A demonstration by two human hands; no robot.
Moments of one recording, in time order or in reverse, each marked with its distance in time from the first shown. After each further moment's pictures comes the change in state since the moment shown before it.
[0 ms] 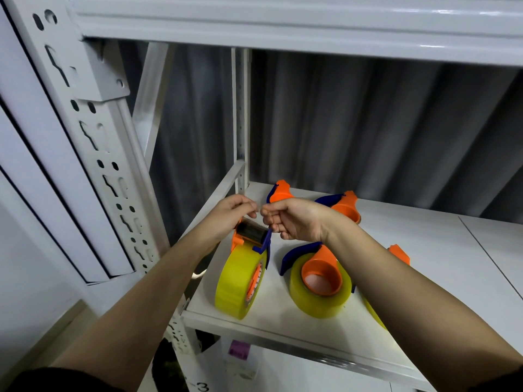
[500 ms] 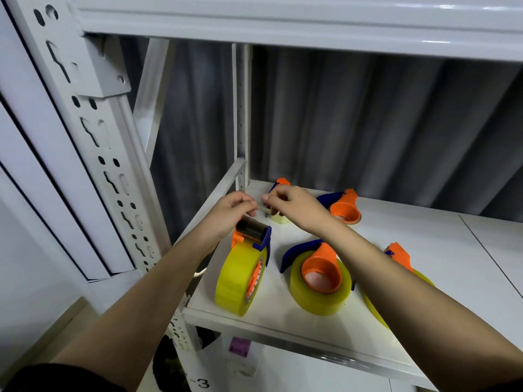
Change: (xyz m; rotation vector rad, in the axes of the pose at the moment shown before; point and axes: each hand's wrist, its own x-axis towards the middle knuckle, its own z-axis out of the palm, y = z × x) left_hand 0.000 -0.001 0.002 -0.039 0.031 -0.003; right_hand -0.004 0.004 0.007 -0.698 0.489 -0.460
